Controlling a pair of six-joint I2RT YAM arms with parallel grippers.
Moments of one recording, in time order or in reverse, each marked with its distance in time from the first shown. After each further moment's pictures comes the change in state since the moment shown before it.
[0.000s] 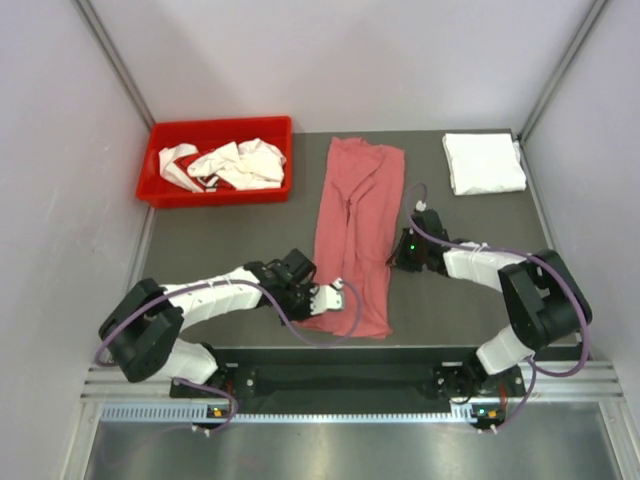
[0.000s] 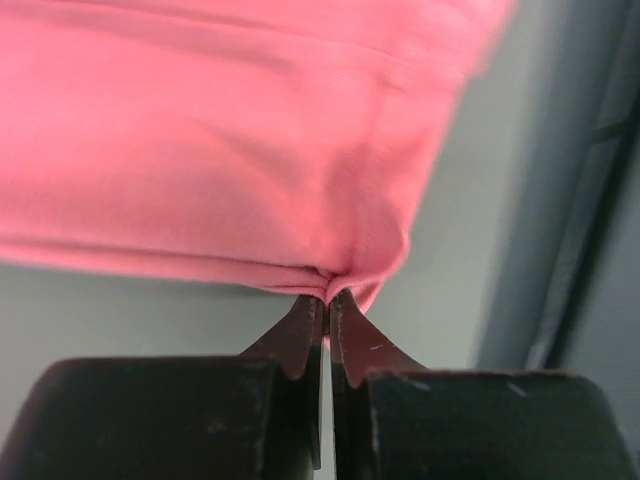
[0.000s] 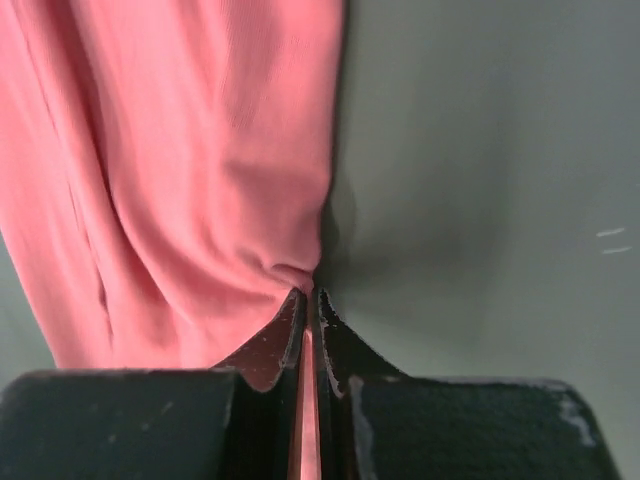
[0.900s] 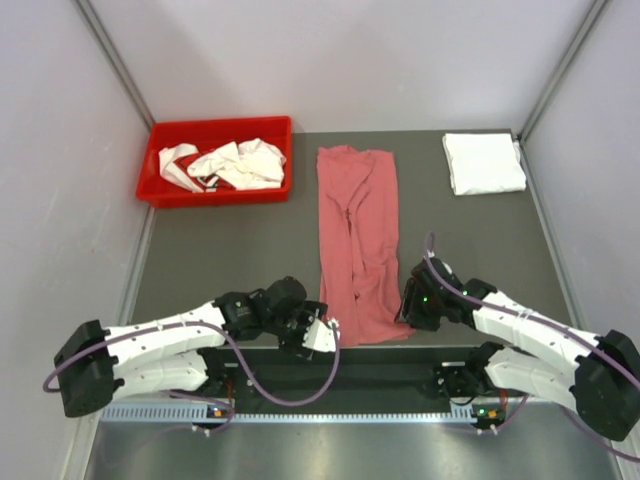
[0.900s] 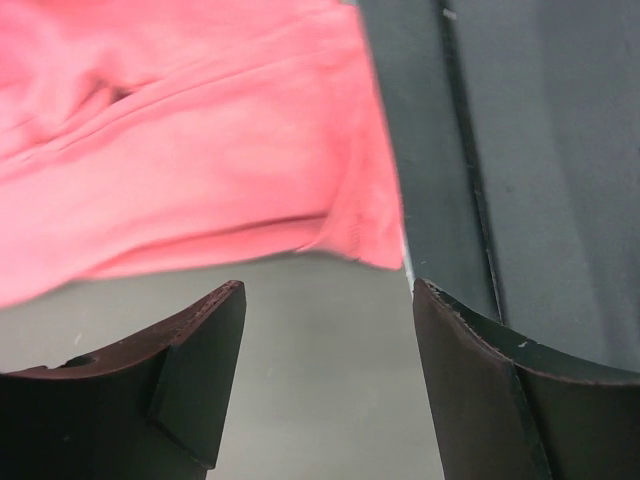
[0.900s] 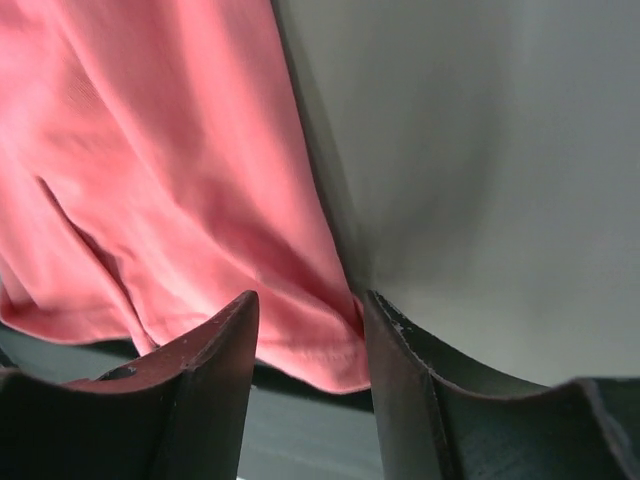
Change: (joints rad) left arm -0.246 -0.379 -0.113 0.055 -0.013 0.086; right arm 0.257 -0.537 -0.209 -0.539 0.095 0.180
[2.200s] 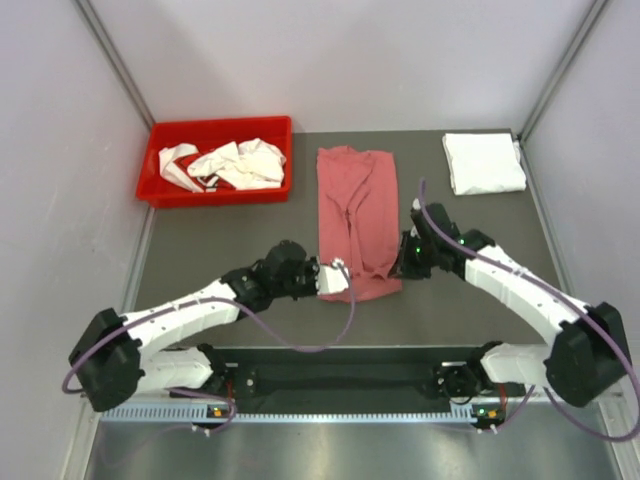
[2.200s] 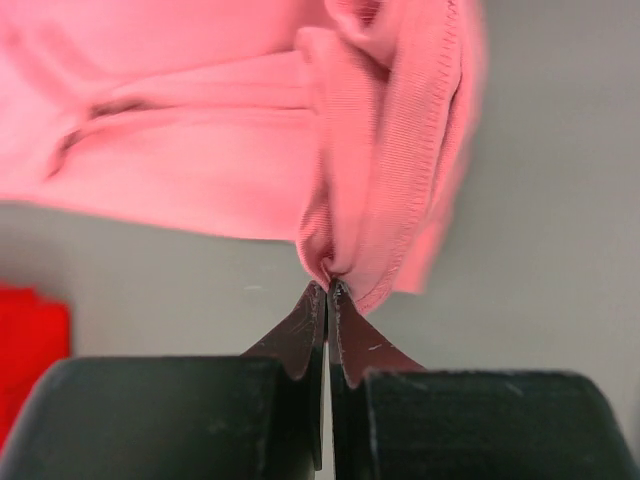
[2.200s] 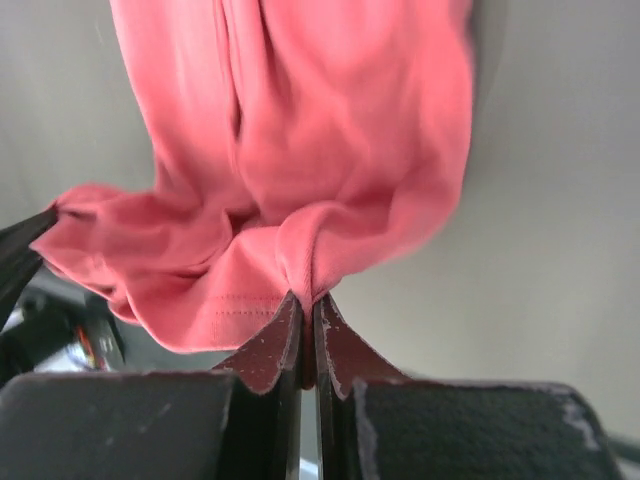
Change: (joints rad) left arm 0.138 0.120 0.047 0.286 -0.176 -0.063; right arm -0.118 0.169 0.342 -0.069 -0.136 -0.172
